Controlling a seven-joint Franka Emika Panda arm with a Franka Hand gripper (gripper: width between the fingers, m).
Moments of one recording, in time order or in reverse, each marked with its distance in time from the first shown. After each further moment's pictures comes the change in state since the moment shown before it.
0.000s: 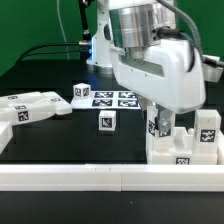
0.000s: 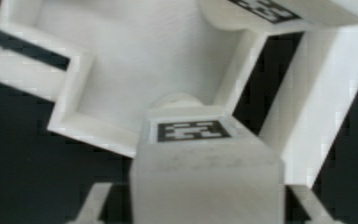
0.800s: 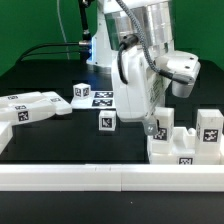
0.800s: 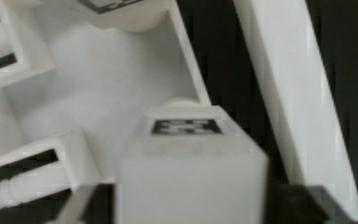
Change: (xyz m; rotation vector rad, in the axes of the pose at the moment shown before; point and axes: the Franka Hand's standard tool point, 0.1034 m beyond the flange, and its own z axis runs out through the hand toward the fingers) arm -0.001 0.000 0.003 0.009 -0.030 0.595
